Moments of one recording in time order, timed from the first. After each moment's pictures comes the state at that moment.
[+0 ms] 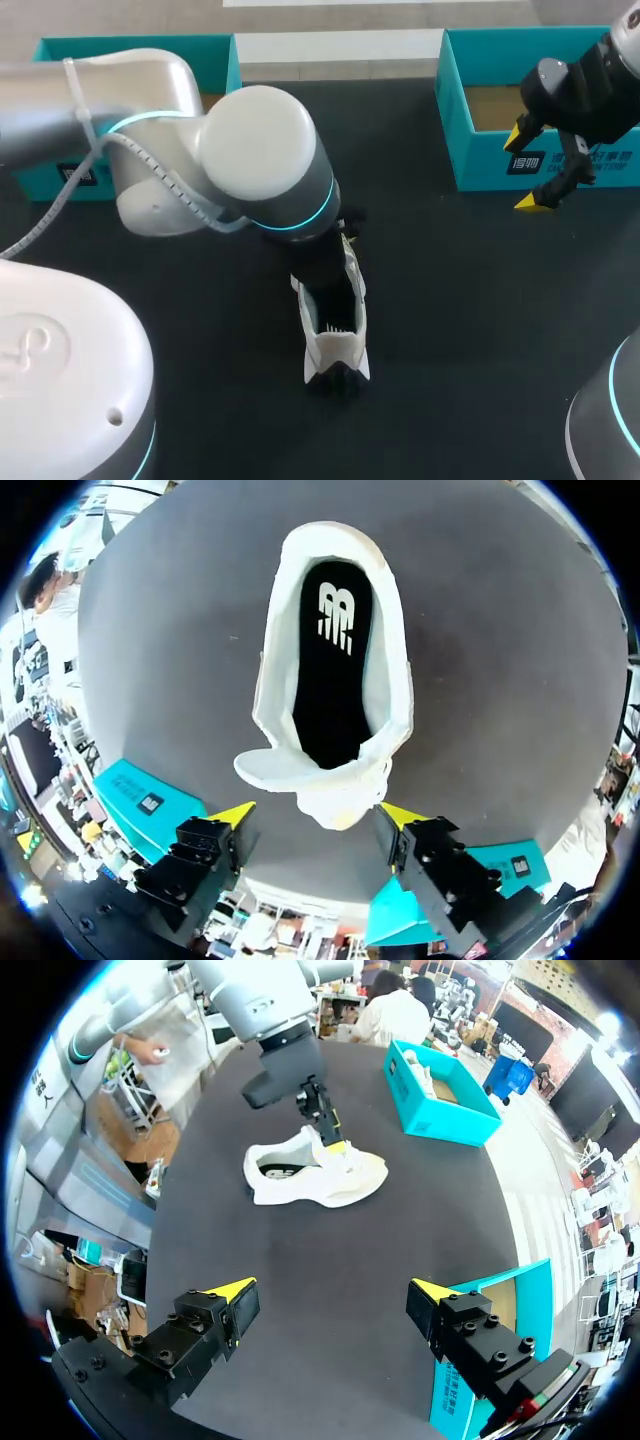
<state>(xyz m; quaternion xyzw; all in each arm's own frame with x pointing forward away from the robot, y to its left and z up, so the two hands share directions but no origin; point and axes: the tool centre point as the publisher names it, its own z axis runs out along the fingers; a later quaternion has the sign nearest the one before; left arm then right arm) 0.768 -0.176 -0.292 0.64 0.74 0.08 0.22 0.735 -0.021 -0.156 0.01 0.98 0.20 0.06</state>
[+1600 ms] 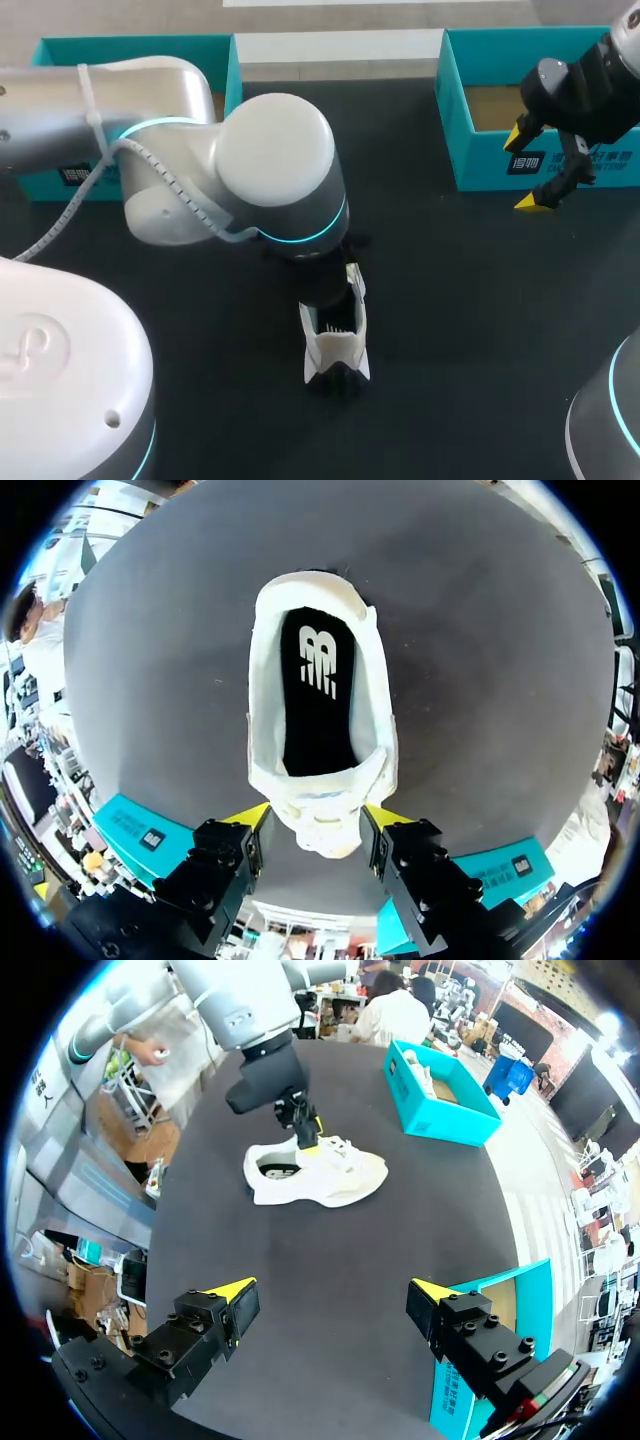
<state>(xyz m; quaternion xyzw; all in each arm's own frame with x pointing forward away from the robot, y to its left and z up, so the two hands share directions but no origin) 0.734 -0.178 -0.302 0.67 0.72 0.08 0.18 0.735 -0.021 -0.156 0.01 0.98 0.20 0.06</state>
